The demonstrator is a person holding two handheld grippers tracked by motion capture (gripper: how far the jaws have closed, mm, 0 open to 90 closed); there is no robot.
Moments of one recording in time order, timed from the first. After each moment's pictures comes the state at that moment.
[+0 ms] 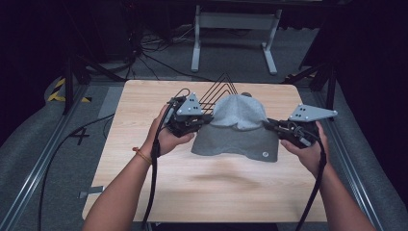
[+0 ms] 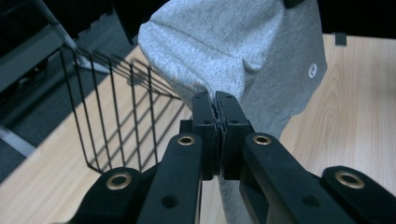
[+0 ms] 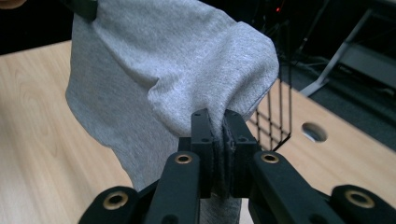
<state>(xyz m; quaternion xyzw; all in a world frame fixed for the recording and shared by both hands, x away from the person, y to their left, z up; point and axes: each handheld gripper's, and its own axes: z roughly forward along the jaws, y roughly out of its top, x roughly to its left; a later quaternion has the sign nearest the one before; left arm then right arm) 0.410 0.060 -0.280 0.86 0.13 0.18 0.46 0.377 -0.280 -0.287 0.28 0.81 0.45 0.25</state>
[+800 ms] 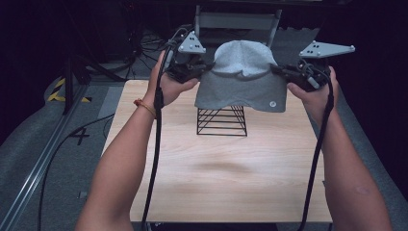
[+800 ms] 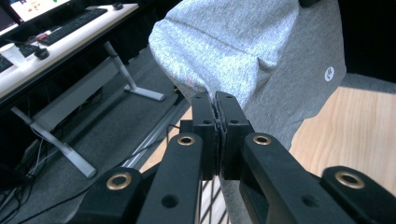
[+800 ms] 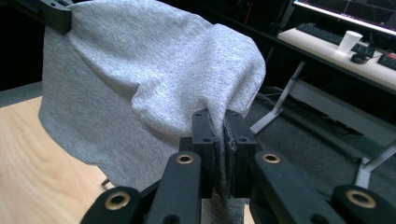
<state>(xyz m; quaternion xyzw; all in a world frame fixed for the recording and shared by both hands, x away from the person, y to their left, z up) 0.476 0.059 -0.186 0.83 0.16 0.25 0.48 0.450 -0.275 -0.182 0.29 0.78 0.46 0.32</state>
